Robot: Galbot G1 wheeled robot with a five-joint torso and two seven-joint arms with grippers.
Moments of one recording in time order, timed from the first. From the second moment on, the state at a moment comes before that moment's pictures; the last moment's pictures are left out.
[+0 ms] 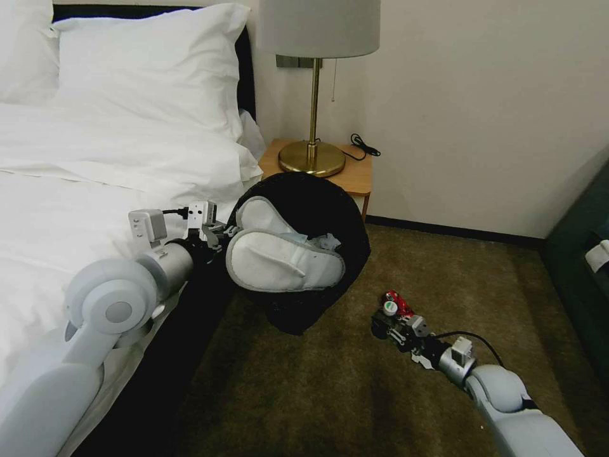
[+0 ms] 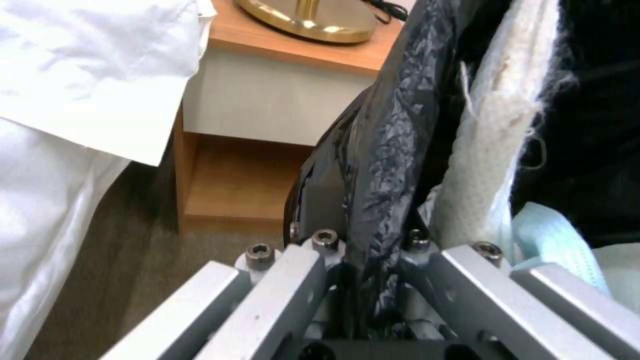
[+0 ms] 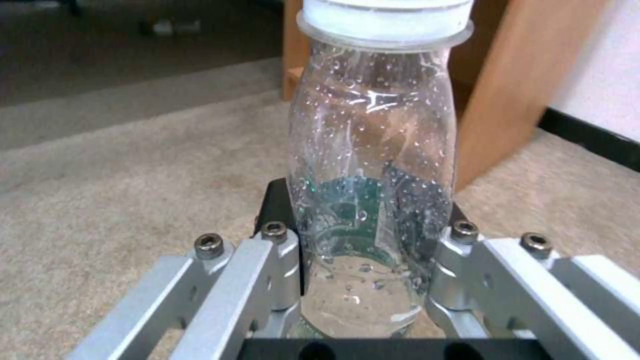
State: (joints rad) left arm 0.88 -0.84 -0.35 -2.23 -1.33 0.74 -0.50; right arm -1.27 1.08 0.50 1.48 0.29 0.16 -0.62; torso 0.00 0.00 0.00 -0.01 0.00
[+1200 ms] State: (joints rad) left arm 0.89 -0.84 -0.14 -2.24 -1.40 0.74 -0.53; right arm -1.17 0.86 0.47 2.32 0.93 -0.21 -0.25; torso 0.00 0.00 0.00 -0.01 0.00
